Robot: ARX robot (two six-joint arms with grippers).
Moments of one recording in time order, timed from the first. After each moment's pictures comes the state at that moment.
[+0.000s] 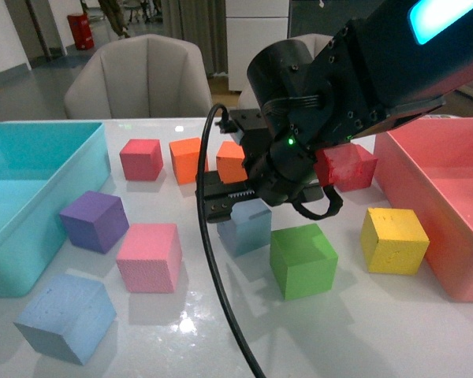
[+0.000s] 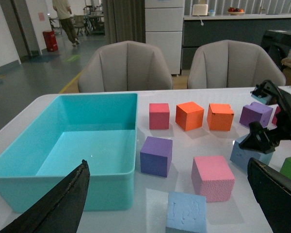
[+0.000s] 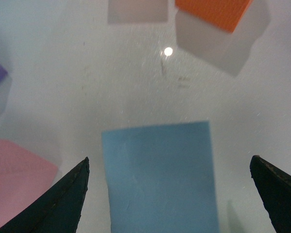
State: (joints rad) left arm 0.00 0.01 0.01 0.00 0.00 0.00; right arm 0.45 2.36 1.68 -0.16 -0.09 0.08
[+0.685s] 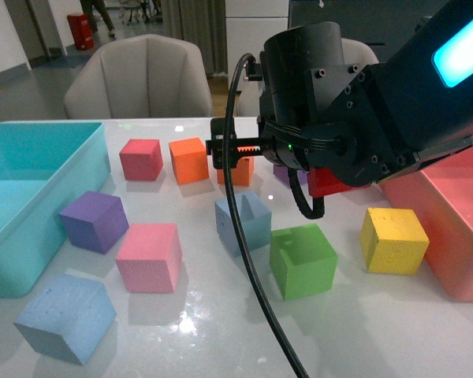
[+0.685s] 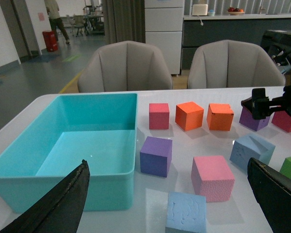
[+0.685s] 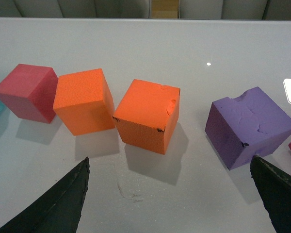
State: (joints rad) left arm 0.00 0.01 0.01 0.00 0.00 0.00; right arm 0.46 2.33 1.50 0.44 0.17 0.16
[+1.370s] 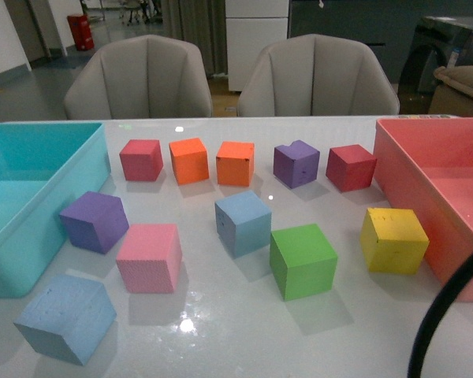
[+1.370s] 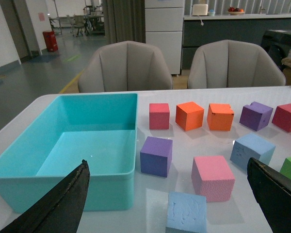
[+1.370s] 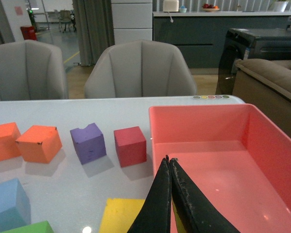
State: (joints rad) left arm 0.00 0.01 0.01 0.00 0.00 0.00; right arm 0.18 1.60 0.33 1.26 0.19 0.00
